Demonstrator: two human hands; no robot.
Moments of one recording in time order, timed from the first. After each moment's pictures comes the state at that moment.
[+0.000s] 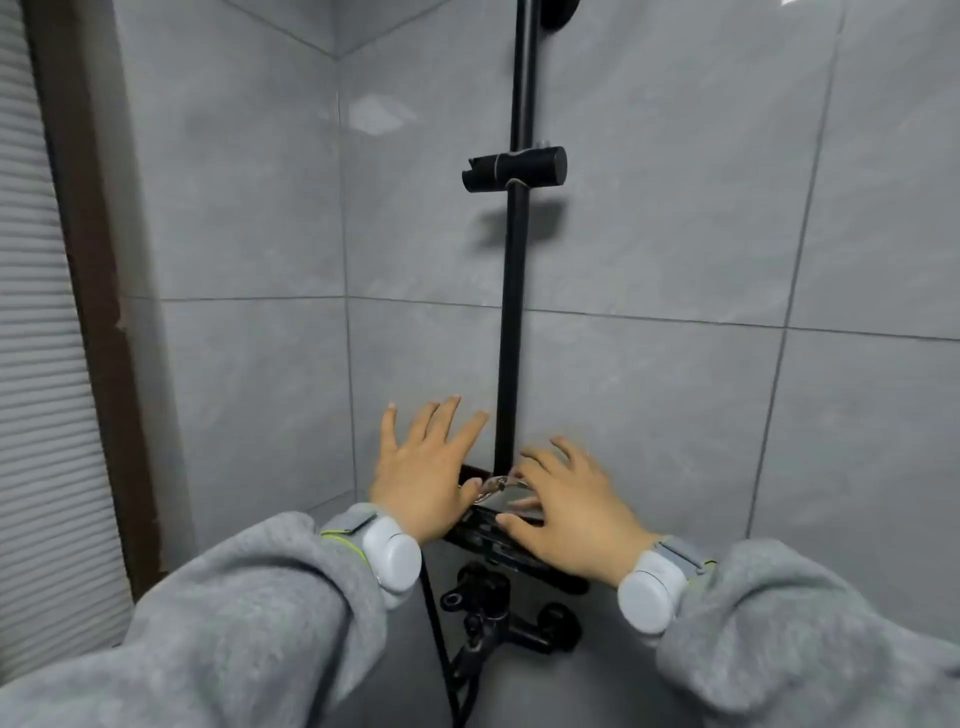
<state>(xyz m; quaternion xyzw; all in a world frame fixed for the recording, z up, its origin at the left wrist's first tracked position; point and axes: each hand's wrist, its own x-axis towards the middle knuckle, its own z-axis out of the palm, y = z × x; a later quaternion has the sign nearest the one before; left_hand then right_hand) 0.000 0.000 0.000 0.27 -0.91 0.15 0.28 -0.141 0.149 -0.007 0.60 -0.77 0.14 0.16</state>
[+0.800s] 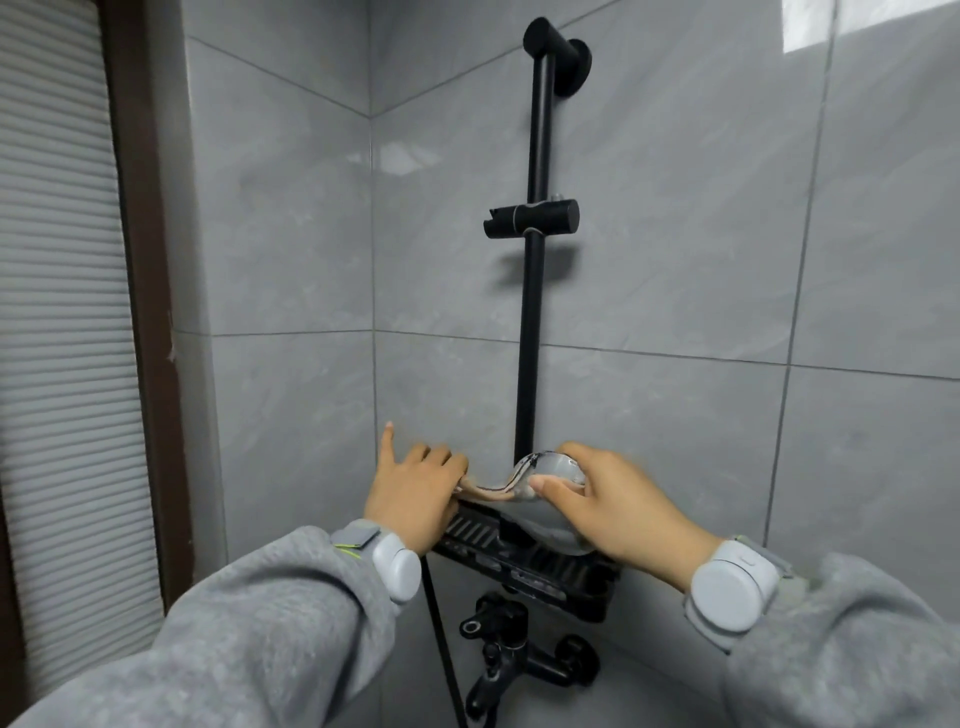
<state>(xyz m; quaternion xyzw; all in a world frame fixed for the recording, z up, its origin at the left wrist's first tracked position) 0.029 -0.015 0.015 0.27 -0.90 0.21 0.27 -0.124 0.183 0.054 0.58 -0.73 0.34 0.12</state>
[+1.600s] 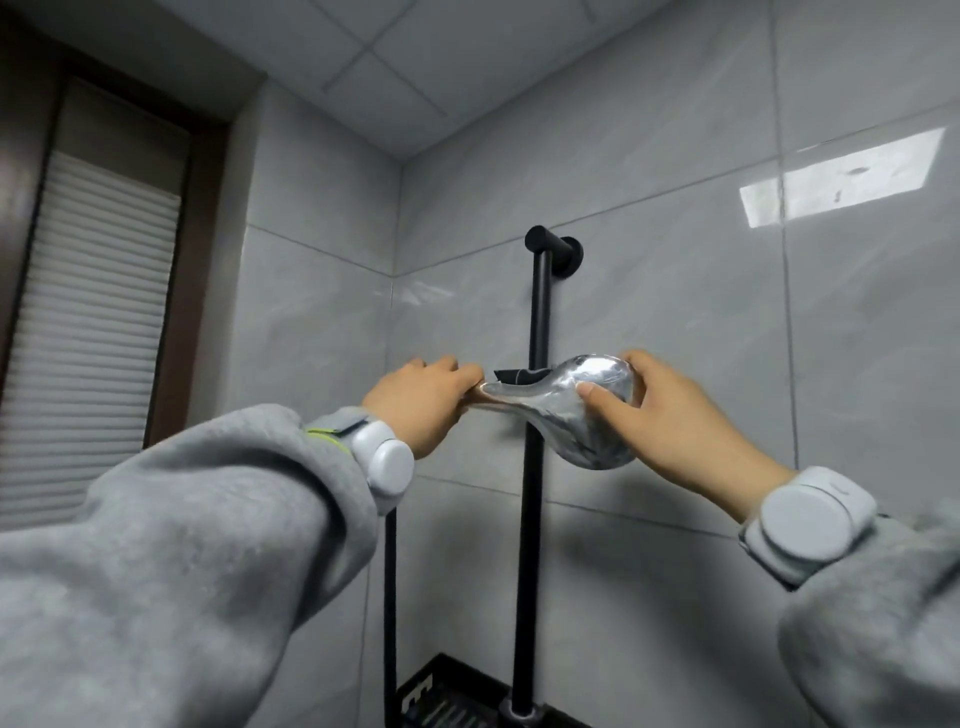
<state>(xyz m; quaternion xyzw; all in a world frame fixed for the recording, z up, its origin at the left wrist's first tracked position) 0.039 -0.006 0.280 0.23 -0.85 0.27 0.38 -0.136 0.202 0.270 0.54 -0.66 0.45 0.28</state>
